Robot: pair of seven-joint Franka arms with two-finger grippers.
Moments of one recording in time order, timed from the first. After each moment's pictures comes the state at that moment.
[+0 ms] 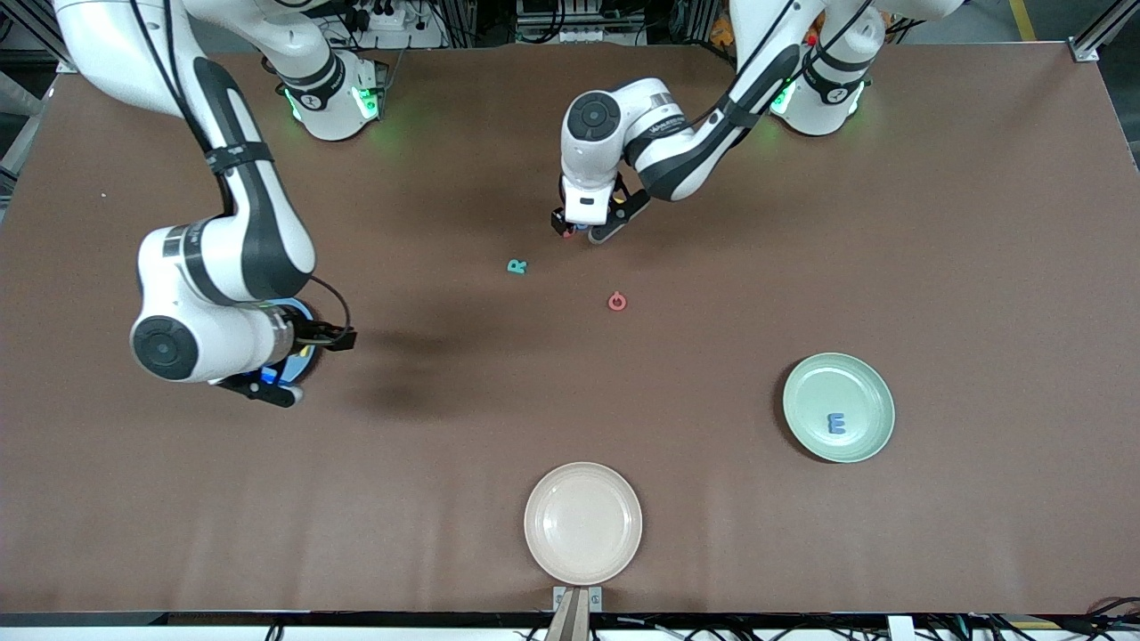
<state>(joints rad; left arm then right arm) -0.47 0.50 -0.56 -2.00 0.16 2.38 -1.88 0.25 0.47 -0.05 -1.63 0.13 1.71 0.50</state>
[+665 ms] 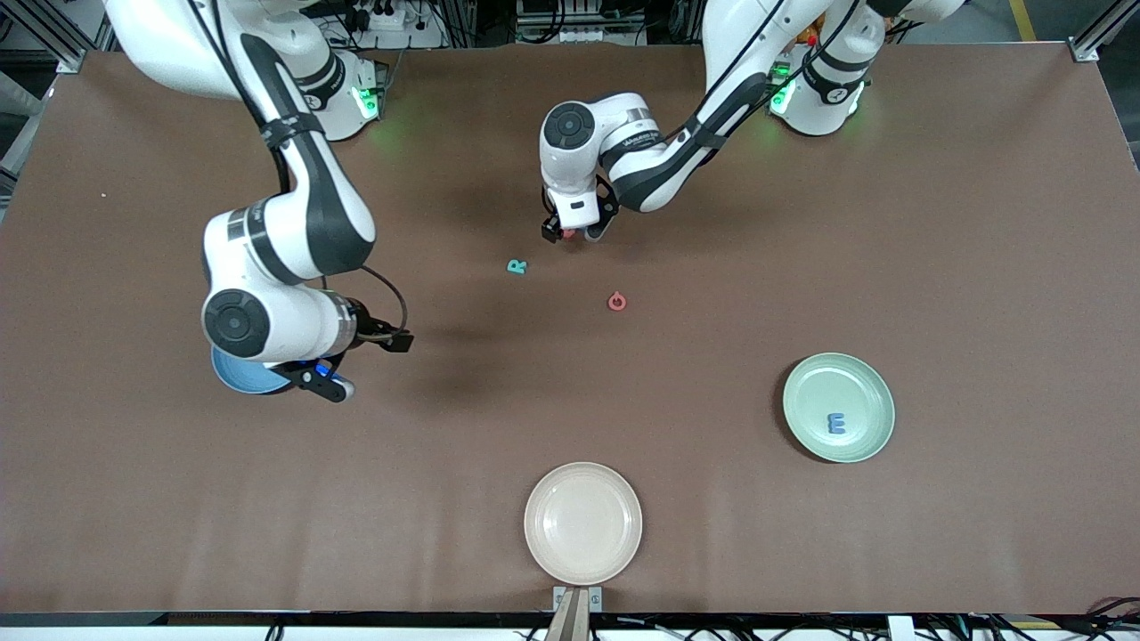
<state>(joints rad) -0.52 0.63 -0.56 -1.91 0.26 2.40 -2.24 0.37 0.47 -0.05 -1.59 0.19 1.80 0.74</state>
